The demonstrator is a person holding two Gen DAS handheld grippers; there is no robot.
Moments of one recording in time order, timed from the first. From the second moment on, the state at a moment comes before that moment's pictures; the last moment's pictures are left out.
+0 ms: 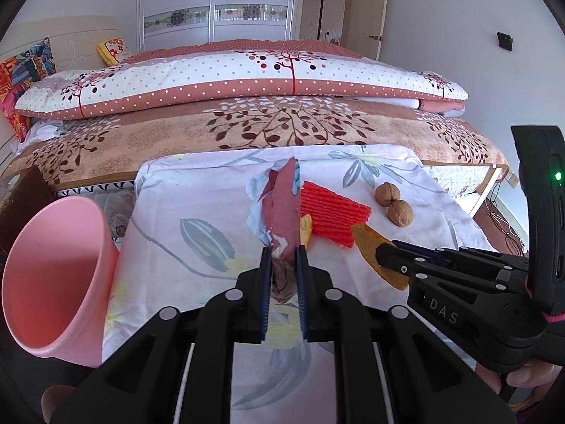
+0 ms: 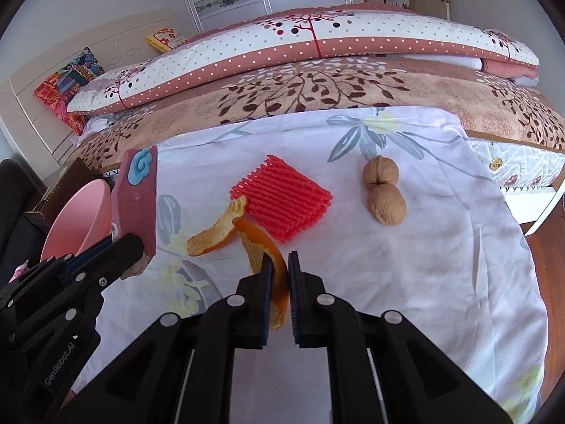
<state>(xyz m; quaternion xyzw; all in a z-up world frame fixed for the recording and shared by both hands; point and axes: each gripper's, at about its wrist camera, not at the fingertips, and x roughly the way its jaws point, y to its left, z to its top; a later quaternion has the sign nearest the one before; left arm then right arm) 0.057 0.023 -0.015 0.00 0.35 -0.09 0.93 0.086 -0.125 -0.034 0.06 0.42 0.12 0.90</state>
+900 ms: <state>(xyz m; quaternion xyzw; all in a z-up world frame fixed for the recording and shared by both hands) 0.029 0.154 0.005 -0.06 0.30 0.09 0.95 0.080 0.027 0.012 0.00 0.38 0.25 0.89</state>
